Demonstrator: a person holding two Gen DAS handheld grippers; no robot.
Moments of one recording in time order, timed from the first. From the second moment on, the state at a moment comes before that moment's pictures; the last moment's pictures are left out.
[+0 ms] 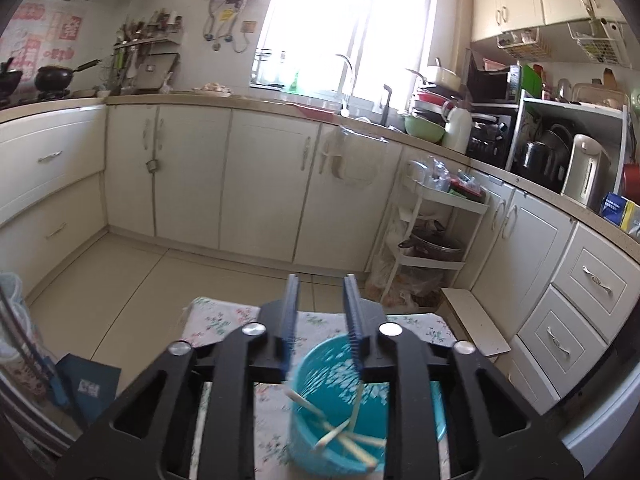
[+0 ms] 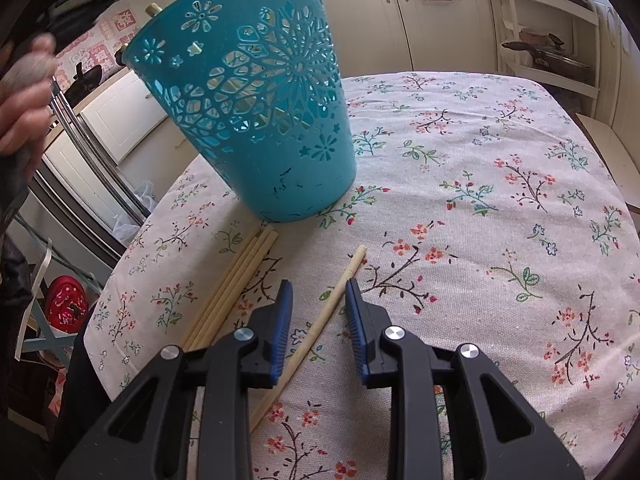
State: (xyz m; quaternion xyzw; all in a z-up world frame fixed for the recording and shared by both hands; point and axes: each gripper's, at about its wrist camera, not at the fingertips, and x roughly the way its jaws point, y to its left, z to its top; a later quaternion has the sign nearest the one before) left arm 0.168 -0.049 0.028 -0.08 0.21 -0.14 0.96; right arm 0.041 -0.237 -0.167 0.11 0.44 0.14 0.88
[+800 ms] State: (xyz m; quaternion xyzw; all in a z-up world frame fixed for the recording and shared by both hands) left arm 0.106 0.026 -0.116 -0.09 0.38 -0.08 0.92; right arm 0.039 -0.211 -0.160 -0.03 0.47 0.13 0.87
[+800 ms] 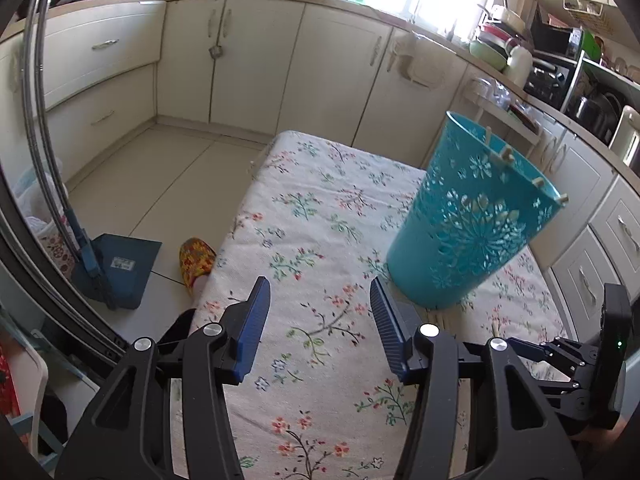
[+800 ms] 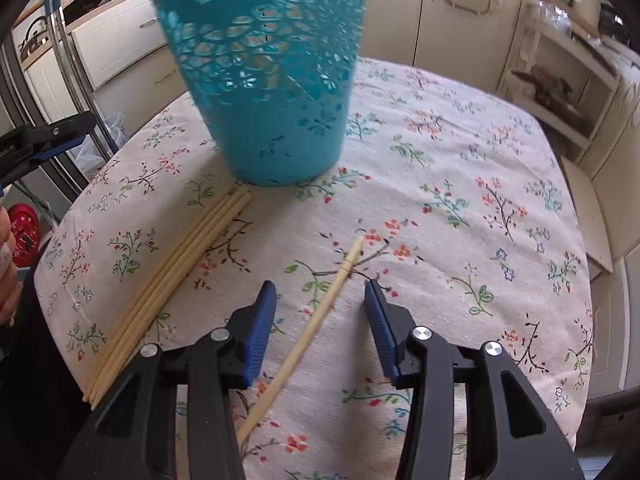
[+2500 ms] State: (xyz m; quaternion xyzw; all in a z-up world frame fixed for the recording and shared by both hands) left arm 0.082 0.023 -0.108 -0.10 0.40 -0.10 0.91; right arm 0.106 -0.245 0.046 0.23 0.12 0.18 0.95
